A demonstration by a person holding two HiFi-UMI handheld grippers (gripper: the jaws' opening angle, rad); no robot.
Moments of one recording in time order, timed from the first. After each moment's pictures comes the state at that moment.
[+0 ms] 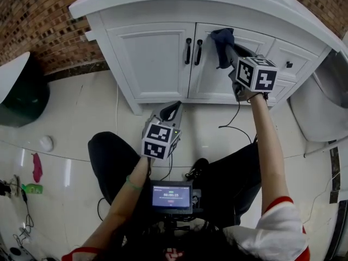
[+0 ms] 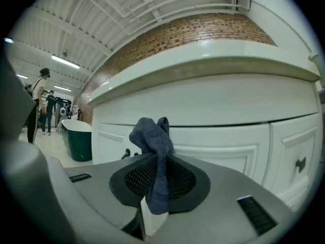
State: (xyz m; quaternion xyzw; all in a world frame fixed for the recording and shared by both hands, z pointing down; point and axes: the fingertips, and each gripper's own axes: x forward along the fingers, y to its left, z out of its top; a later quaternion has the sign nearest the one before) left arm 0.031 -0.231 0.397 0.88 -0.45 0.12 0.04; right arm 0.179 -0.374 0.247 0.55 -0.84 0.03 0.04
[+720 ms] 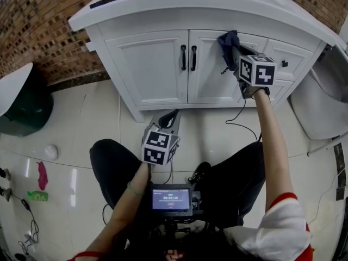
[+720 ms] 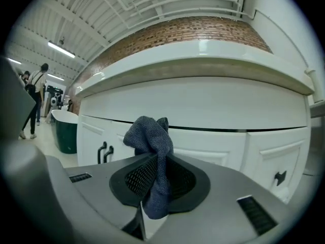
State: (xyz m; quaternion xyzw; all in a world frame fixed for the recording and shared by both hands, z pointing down) left arm 0.035 -0.218 0.398 0.88 -0.45 0.14 0.04; right arm 0.237 -0.388 0.246 0.59 -0.80 0.01 0.08
